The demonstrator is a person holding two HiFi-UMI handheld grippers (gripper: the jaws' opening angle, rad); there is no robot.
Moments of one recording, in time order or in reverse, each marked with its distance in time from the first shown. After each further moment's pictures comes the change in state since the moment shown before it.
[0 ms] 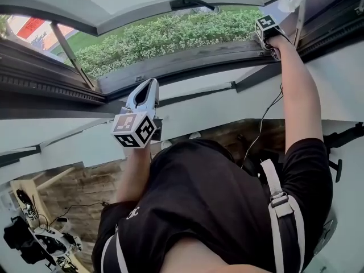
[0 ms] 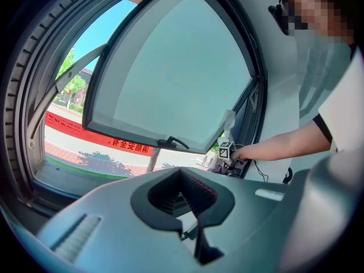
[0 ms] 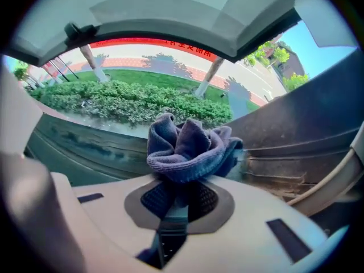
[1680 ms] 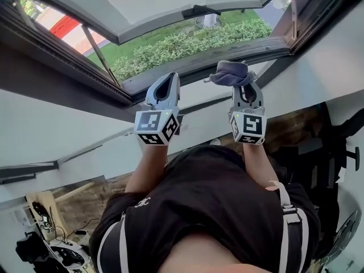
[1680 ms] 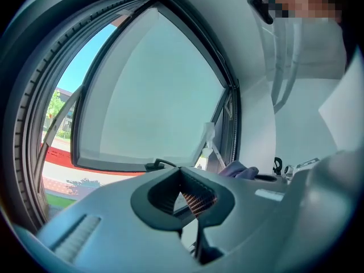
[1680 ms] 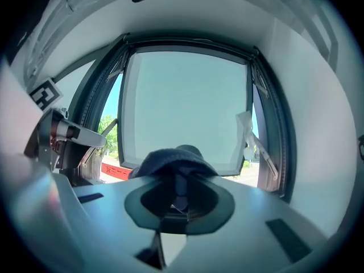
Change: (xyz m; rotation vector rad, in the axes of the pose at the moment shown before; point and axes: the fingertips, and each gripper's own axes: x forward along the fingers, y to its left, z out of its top) left arm -0.049 -0.035 0.056 0.207 -0.147 -0.120; right arm -0.265 0.299 -0.145 0.248 -1.520 -0.039
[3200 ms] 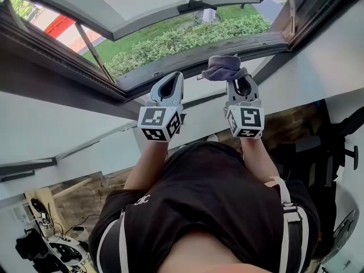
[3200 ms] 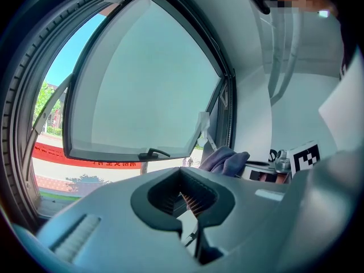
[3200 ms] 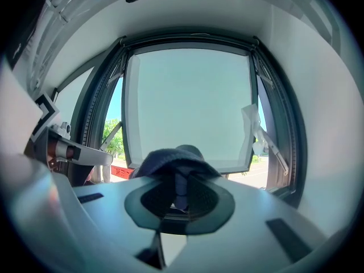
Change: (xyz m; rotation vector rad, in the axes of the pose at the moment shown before) left arm 0.015 -0.026 -0.035 0.019 0.092 -0.033; right arm 0.009 0.002 -0.003 0.048 0.024 0.090
